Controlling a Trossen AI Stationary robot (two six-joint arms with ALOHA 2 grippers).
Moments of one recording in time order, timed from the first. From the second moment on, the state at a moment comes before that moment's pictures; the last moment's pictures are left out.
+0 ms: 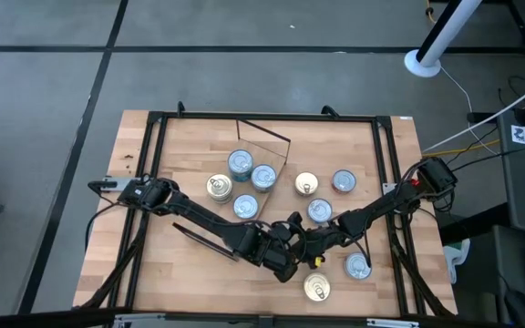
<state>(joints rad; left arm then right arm) -0.40 2.24 1.97 -0.93 -0.33 -1.10 0.48 1.73 0.81 0.18 0.29 -0.33</state>
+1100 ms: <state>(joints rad) -0.40 2.25 1.97 -0.93 -0.33 -1.12 0.48 1.73 0.81 0.15 0.31 -0.28</state>
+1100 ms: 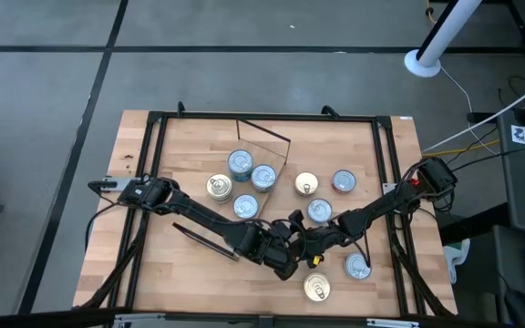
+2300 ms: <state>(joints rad) -0.40 2.24 2.00 -0.93 -0.33 -1.04 0.48 1.73 0.81 0.15 0.27 -0.44</state>
